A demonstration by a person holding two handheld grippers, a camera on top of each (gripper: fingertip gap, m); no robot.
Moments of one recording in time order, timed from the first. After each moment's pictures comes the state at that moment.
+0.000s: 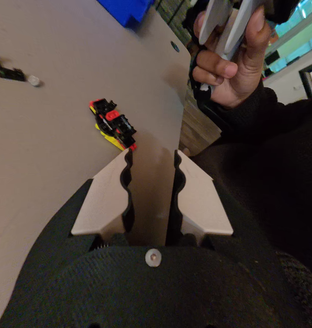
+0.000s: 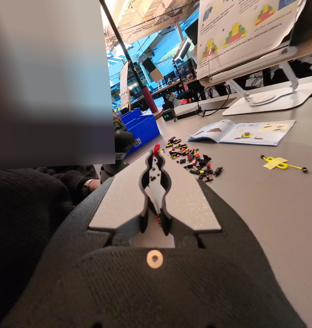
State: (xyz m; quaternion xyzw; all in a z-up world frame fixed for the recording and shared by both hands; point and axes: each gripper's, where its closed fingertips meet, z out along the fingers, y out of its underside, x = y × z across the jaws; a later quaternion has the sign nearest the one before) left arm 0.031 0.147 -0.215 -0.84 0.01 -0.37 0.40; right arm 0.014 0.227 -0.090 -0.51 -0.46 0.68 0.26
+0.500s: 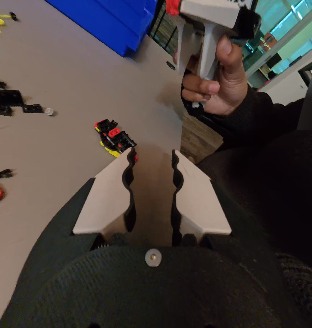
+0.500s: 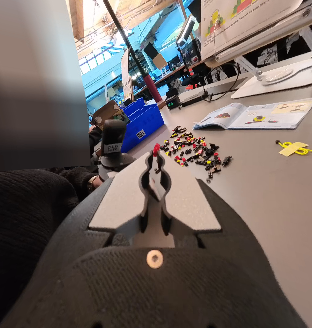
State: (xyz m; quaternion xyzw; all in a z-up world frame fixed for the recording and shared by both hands) left arm 0.024 0.151 -0.199 -0.82 0.03 -0.34 0.45; right arm 0.005 0.219 -0.105 -0.53 -0.46 0.67 0.22
